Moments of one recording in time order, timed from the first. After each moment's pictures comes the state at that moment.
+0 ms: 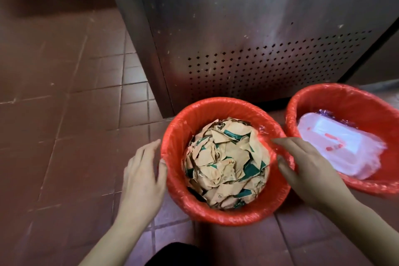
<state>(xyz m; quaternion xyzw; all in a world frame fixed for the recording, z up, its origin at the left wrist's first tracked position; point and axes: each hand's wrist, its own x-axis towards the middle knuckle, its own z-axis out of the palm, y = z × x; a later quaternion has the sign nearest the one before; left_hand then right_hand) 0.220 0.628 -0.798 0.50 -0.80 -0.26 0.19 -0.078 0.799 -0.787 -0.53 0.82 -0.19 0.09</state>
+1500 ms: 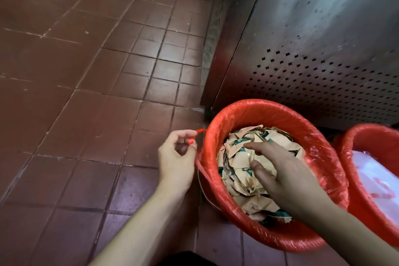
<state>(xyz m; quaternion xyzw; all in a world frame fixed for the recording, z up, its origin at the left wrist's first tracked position) 0.232 0.599 -0.864 0.55 -0.43 -0.55 0.46 0.037 0.691 -0.800 -0.65 0.73 -0.13 0.16</state>
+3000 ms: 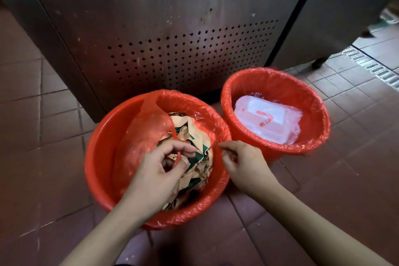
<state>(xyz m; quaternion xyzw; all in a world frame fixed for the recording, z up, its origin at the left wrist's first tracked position) 0.115 0.694 -0.786 0.31 -0.72 -0.60 0.16 -0.054 0.822 -0.818 -0.39 0.88 -0.24 0.14</state>
